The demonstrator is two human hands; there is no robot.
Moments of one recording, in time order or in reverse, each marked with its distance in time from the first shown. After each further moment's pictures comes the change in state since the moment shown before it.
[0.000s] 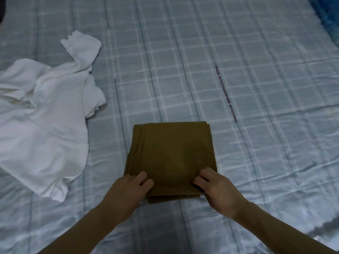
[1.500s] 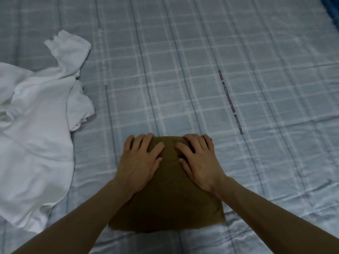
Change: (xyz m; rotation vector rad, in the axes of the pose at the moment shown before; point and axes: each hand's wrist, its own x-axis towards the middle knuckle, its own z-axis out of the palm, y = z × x) left_hand 0.120 -0.045 0.014 0.076 0.235 -0.236; right_hand 0.115 0.046 0.000 -0.142 0.119 0.157
